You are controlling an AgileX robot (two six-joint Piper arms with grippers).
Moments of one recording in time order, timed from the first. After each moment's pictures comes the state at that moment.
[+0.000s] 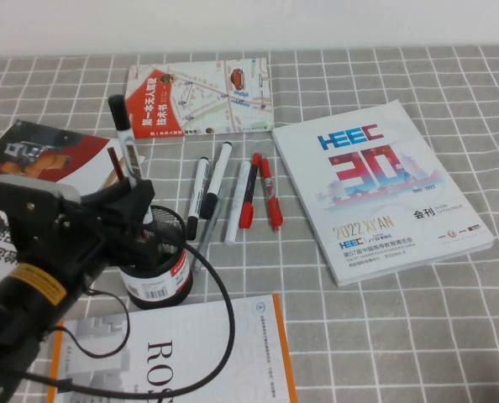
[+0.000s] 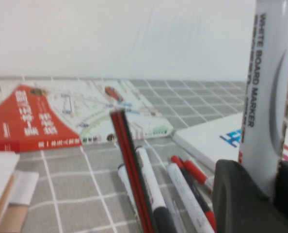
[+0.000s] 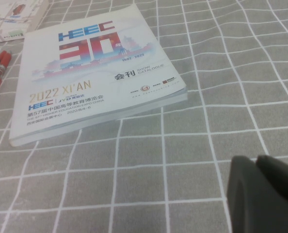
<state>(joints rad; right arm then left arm) 0.04 -0.02 0.03 0.16 0.38 0.04 -0.33 1.47 -0.39 0.24 -0.91 -0.28</state>
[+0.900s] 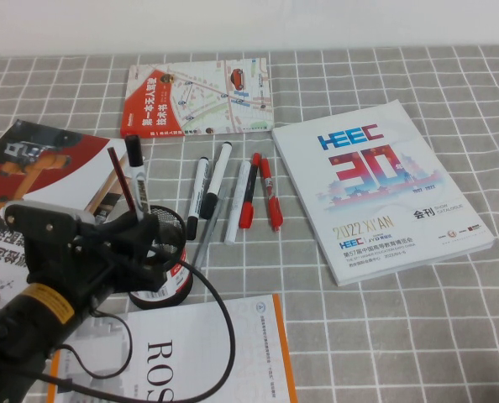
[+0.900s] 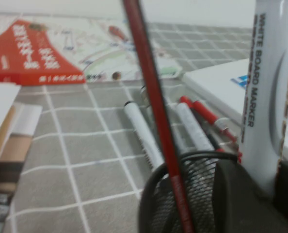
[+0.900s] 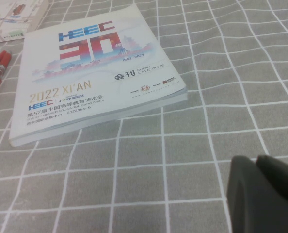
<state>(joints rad) 0.04 -0.02 0.03 0.16 0.38 0.04 -0.33 1.55 -0.36 0.26 -0.89 -0.28</state>
